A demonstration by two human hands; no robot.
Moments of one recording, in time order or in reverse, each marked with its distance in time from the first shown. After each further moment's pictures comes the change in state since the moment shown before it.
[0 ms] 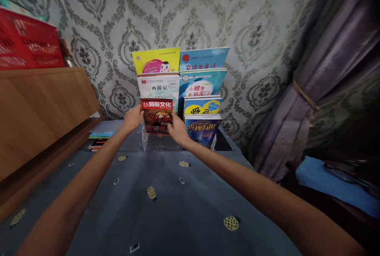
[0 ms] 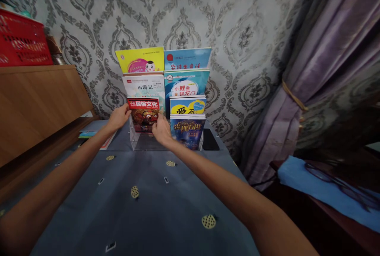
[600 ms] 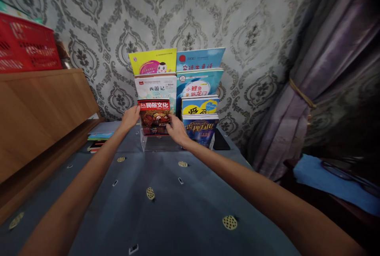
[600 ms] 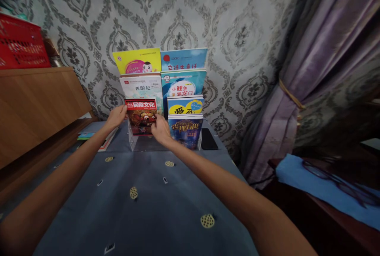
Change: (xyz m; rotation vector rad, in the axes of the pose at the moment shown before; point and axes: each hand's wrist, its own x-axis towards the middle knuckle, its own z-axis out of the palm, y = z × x) left_hand 0.017 -0.019 0.013 -0.204 -0.041 -0.057; right_hand 0.006 0.017 0.010 0.123 0.044 -0.059
